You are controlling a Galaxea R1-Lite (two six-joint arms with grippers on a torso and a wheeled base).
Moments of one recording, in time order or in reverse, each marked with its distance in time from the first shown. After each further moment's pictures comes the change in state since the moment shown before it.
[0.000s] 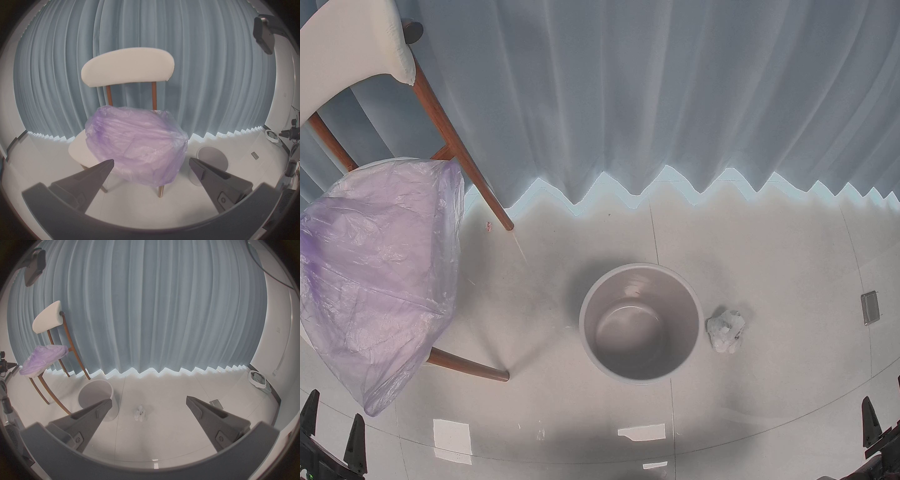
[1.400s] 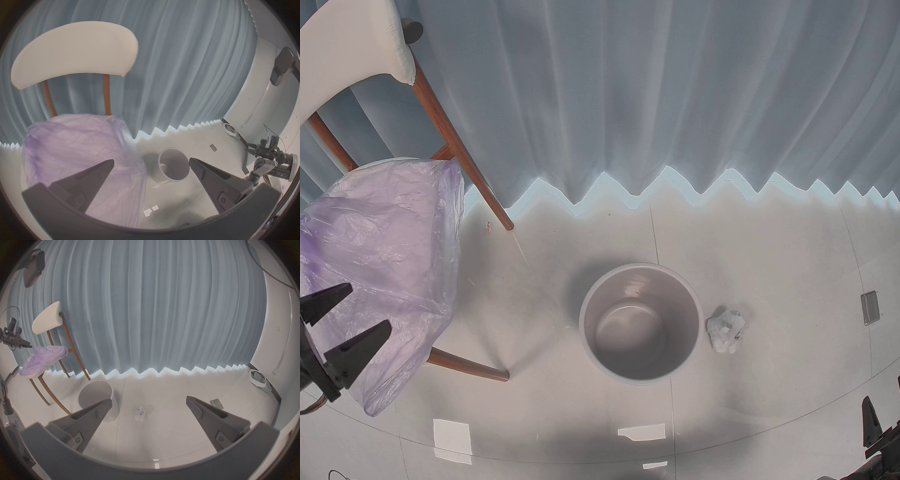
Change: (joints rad) left arm -0.266 0.744 -0.506 -0.029 -0.189 0.012; right arm 0.000 0.000 0.000 0.000 0.000 0.010
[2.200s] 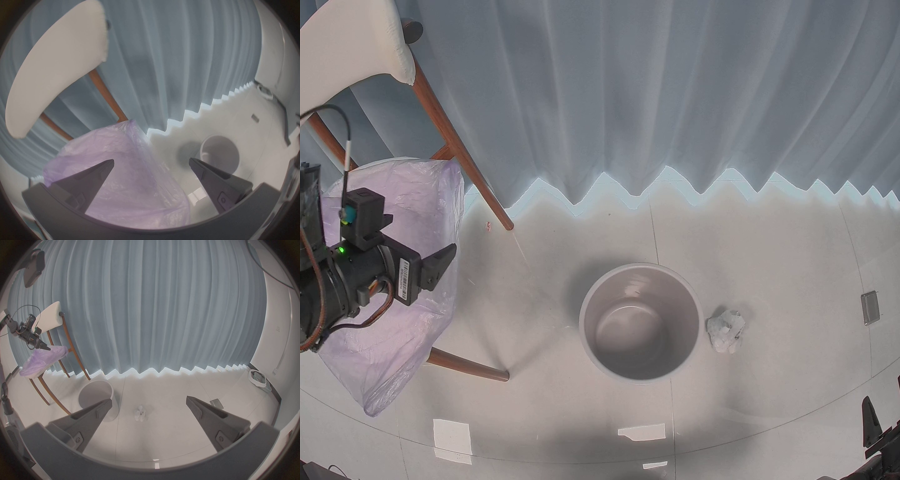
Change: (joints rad) left arm -0.233 0.493 -0.297 -0.051 0.599 0.245; right arm 0.000 0.000 0.000 0.000 0.000 0.000
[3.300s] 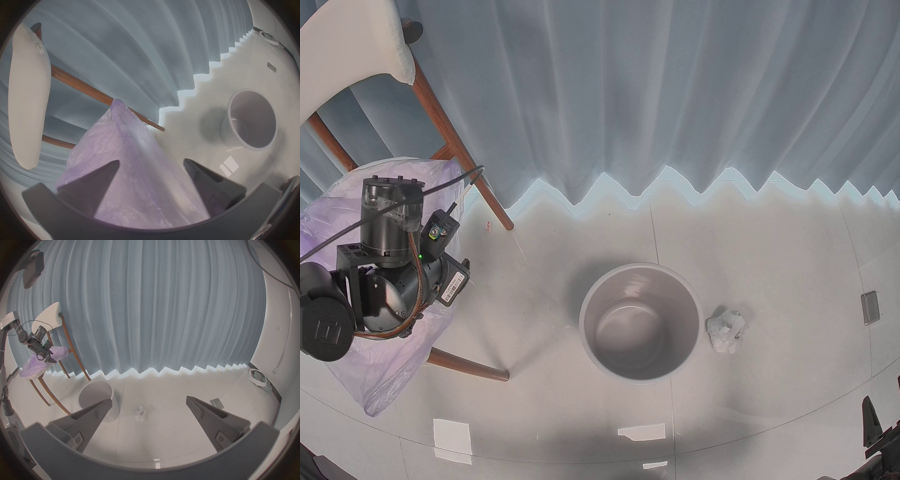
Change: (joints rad) left arm -0.005 0.296 -0.050 -0.111 0.265 0.255; right arm 0.000 0.000 0.000 0.000 0.000 0.008
